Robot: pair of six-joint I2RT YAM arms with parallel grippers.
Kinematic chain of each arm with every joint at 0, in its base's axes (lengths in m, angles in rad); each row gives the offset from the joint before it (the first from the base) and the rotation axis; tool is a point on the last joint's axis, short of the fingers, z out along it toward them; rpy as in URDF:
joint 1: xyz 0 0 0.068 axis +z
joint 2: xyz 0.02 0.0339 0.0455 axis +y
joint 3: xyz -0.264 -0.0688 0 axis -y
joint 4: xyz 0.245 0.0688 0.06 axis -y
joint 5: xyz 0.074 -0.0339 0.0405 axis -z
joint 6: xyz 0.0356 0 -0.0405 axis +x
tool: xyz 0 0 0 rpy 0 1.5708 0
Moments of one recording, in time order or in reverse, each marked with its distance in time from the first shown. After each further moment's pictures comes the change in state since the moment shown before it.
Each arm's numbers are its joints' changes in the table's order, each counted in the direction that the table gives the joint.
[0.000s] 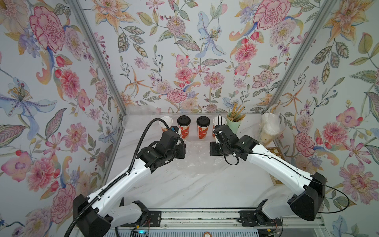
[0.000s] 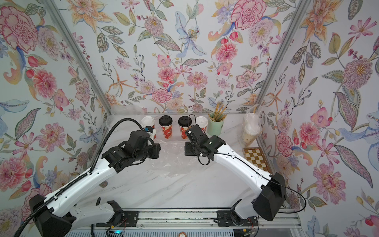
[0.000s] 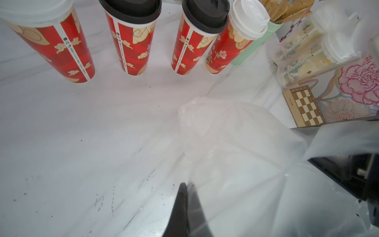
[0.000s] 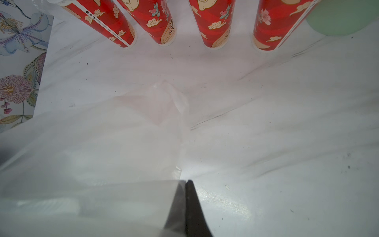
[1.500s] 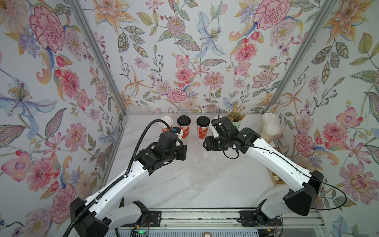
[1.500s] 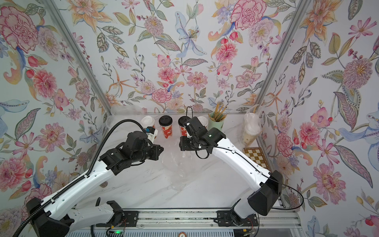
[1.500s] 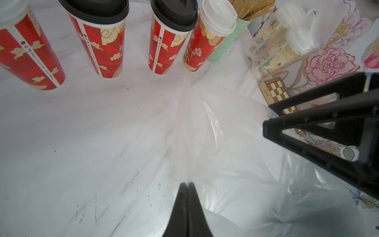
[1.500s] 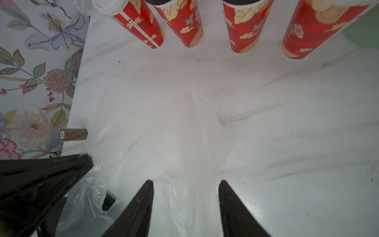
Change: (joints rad) left arm -0.001 -0.036 -0.036 0.068 0.108 0.039; right arm -0.020 0.053 0.212 -0.100 -0.089 -0.041
